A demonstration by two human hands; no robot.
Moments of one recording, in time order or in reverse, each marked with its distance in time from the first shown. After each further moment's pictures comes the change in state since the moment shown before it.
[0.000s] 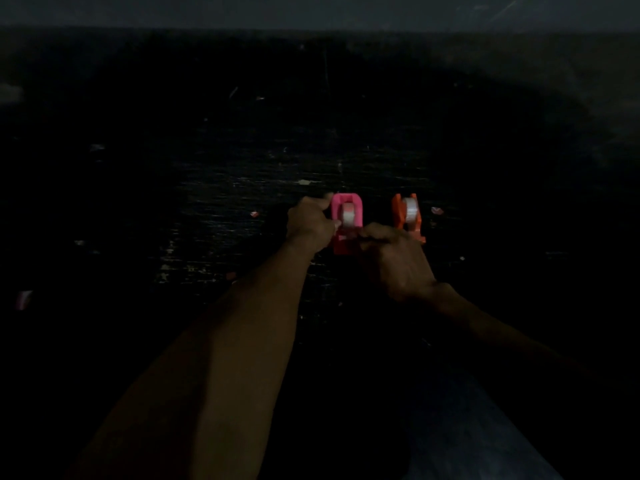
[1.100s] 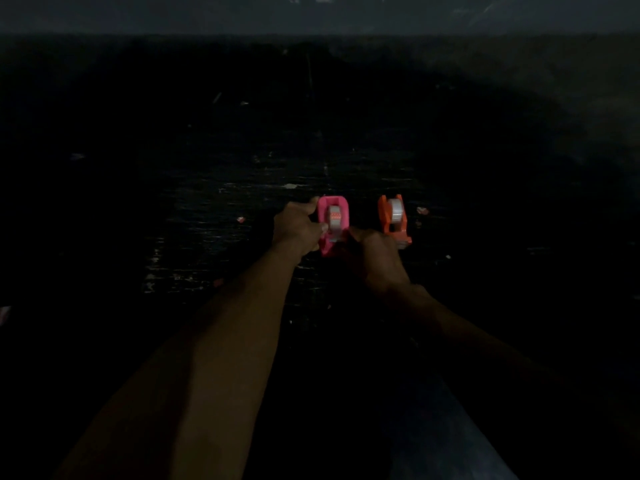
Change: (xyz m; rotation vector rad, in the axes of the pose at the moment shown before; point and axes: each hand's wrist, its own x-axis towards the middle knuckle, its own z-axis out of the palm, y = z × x) left_hand -0.004 0.004 -0.002 -0.096 -0.066 -0.071; right_hand 0.010 -0.010 0.012 0.496 0.014 0.502
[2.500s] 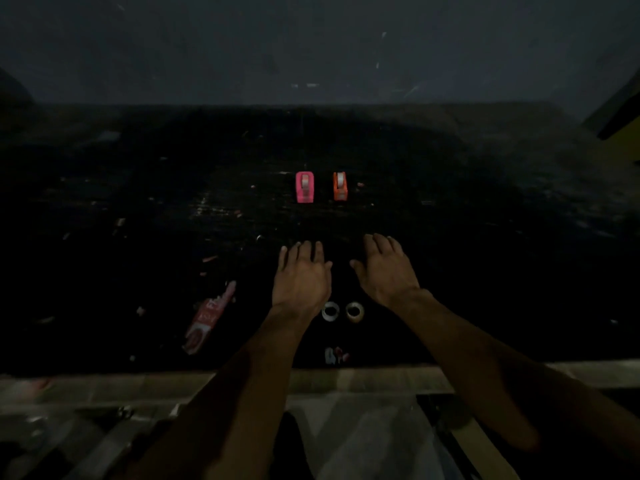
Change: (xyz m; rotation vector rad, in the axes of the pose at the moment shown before) left_hand -0.402 -0.082 0.076 1.058 0.327 0.529; right_hand -0.322 0.044 -0.056 -0.527 0.111 -0.043
